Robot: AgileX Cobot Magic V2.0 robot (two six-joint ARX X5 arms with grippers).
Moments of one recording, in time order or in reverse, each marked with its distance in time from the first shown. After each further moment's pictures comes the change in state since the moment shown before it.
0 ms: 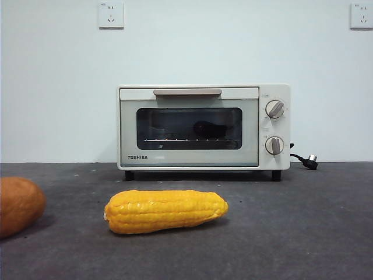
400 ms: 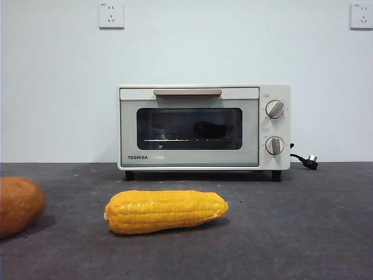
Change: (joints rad) left arm 0.286 -0.145 0.000 0.168 0.097 0.243; right arm 0.000 0.000 0.000 0.000 0.000 0.000
